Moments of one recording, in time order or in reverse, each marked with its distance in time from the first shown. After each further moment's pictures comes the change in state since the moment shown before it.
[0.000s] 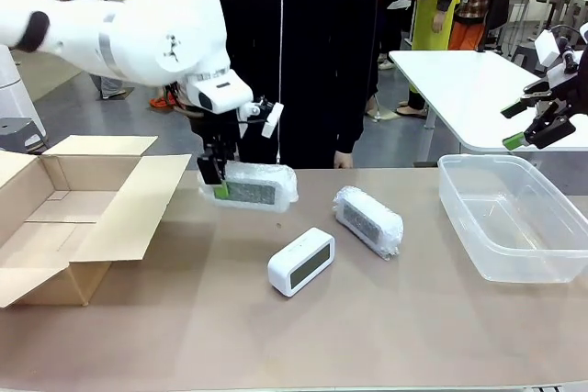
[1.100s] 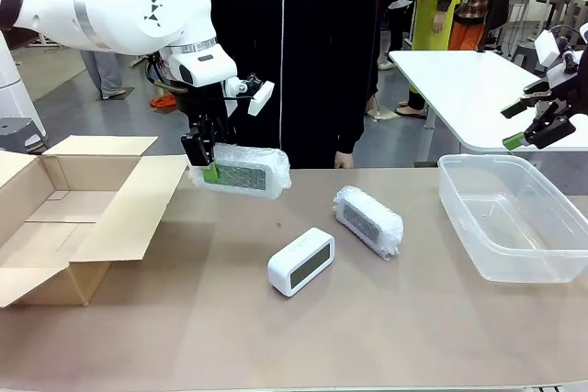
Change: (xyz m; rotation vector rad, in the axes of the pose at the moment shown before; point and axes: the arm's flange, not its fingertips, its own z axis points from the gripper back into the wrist) left arm -0.011 -0.001 0.032 -0.003 -0.017 -0.047; right arm 0.000 0.000 0.000 0.000 0.000 0.000
